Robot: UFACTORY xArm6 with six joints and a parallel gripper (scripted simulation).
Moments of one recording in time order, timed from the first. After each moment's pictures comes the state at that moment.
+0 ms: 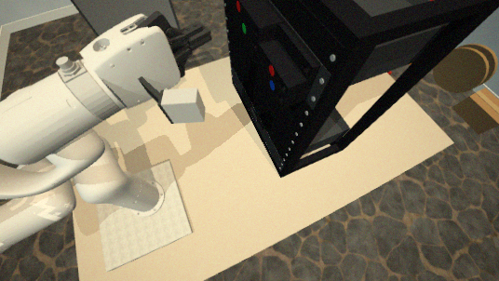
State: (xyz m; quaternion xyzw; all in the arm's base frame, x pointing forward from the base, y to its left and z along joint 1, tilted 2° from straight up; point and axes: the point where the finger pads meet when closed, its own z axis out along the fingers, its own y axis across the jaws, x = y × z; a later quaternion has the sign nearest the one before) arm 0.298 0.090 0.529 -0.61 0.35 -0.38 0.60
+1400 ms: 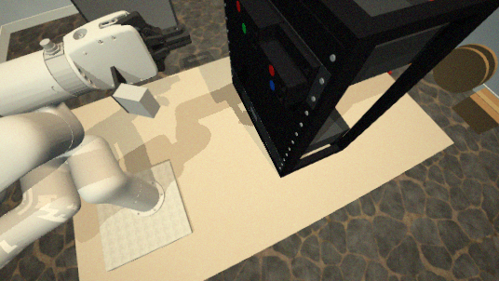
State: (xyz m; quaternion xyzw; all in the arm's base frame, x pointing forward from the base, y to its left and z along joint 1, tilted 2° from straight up) arm 0.266 0.116 0.514 -0.54 0.44 -0.46 0.55
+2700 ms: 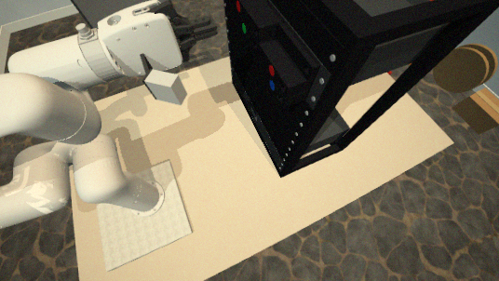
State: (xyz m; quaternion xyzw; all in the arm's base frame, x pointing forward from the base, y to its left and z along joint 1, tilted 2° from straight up) arm 0.313 0.126 0.516 -0.53 0.45 -0.47 0.54
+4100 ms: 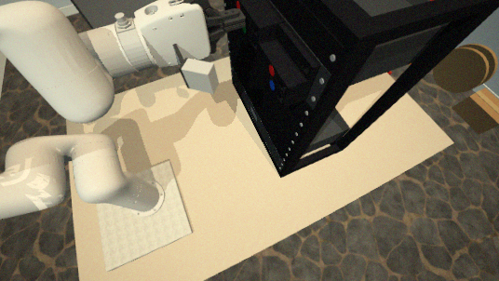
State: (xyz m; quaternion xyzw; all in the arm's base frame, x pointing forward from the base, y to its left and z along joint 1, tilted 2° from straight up) arm 0.366 0.134 0.518 -0.53 0.46 -0.47 0.54
